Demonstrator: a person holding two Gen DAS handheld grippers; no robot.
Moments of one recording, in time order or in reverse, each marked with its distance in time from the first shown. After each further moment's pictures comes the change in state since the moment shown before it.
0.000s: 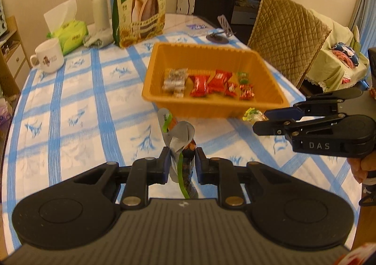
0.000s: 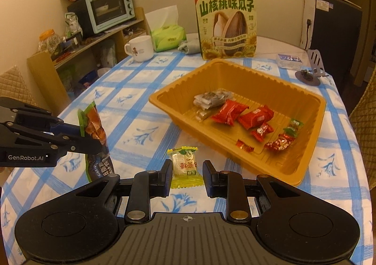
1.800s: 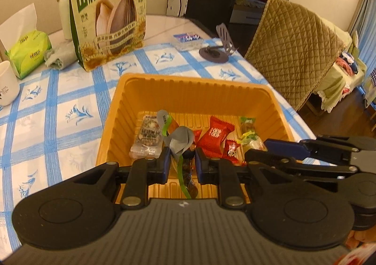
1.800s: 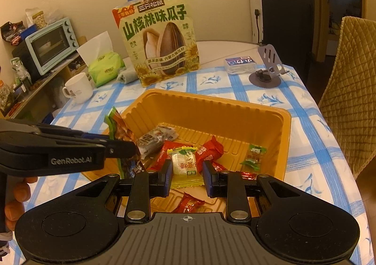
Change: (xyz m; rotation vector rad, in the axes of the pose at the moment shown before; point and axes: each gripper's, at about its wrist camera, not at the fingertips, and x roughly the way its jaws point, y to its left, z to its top) left arm 0.136 -0.015 0.113 -0.026 0.046 -0.047; right arm 0.044 -0.078 0.055 0.233 -0.056 -0.147
